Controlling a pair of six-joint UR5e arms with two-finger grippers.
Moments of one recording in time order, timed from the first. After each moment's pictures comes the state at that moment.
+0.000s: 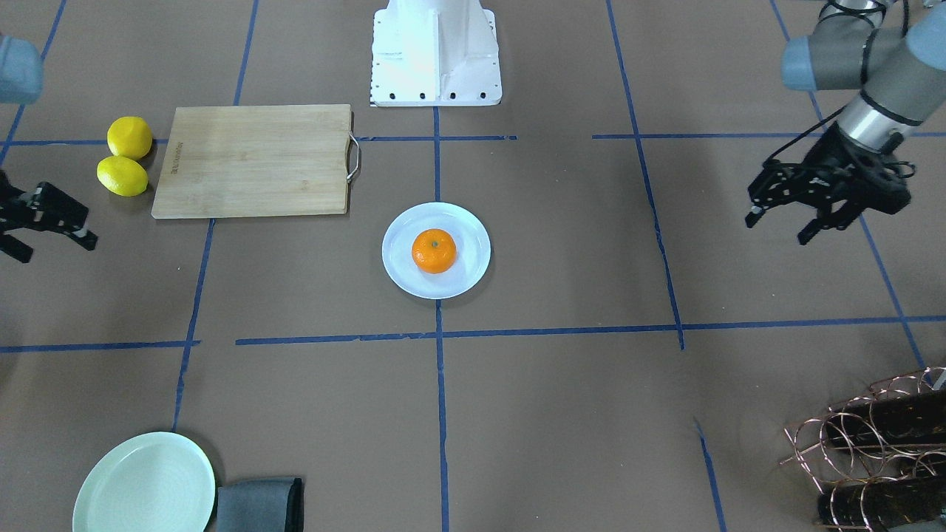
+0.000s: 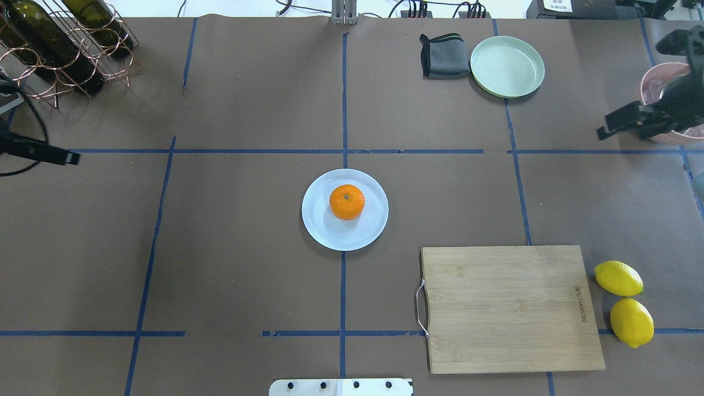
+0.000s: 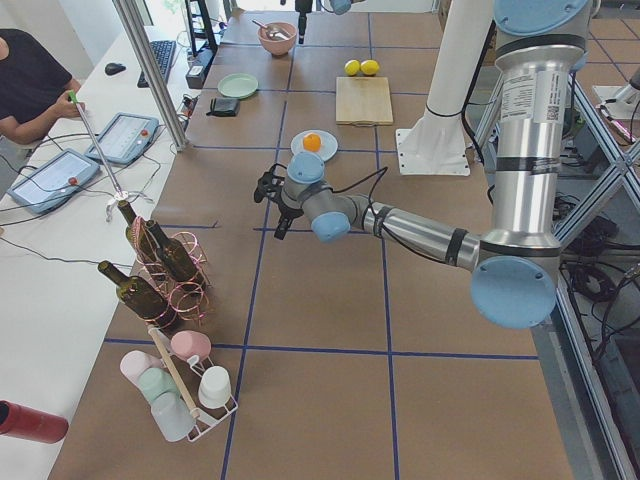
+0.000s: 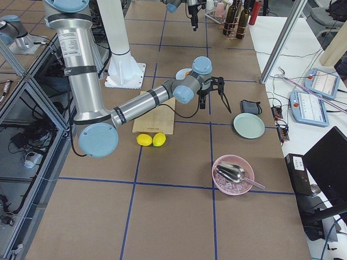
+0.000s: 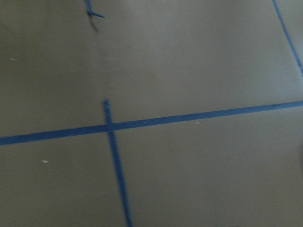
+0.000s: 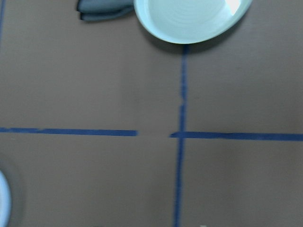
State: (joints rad) left arm -1.13 -1.53 -1.79 -2.22 -2.22 -0.51; right arm 1.22 -1.49 1.82 -1.36 2.35 0.51
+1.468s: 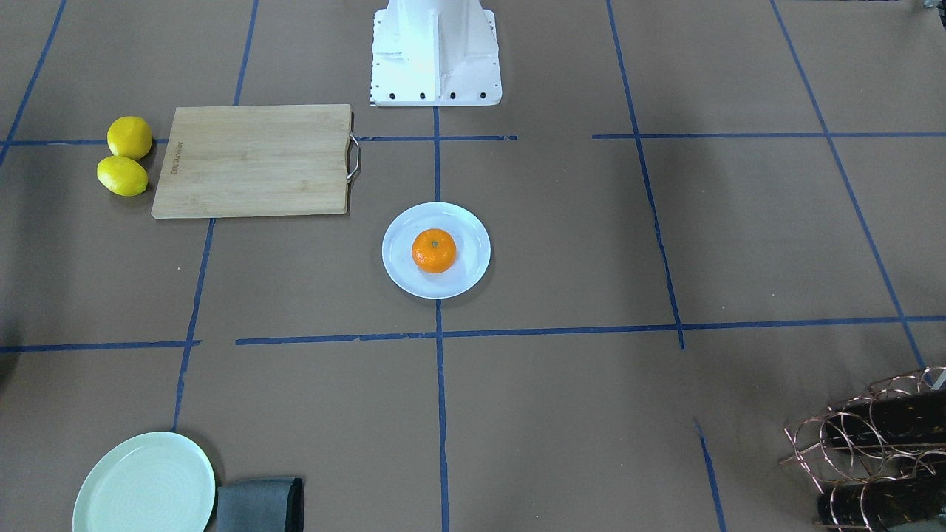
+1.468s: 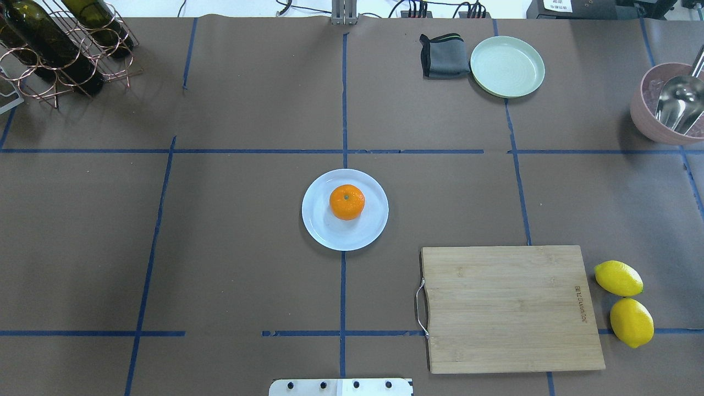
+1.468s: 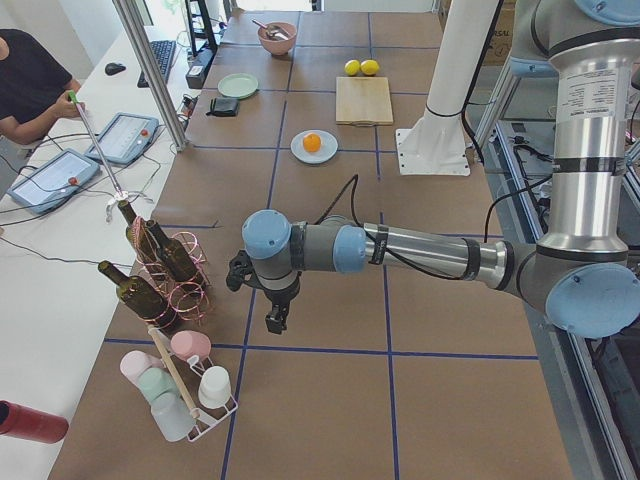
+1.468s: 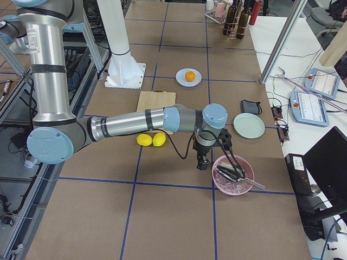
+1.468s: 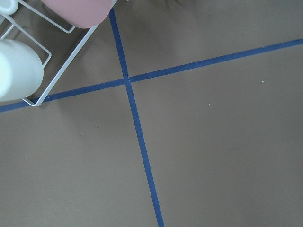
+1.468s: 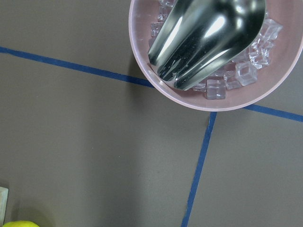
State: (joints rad) left arm -1.54 -1.53 -1.75 -1.44 -2.39 0.20; right arm 1.49 -1.52 1.72 -1.81 2.35 -0.17
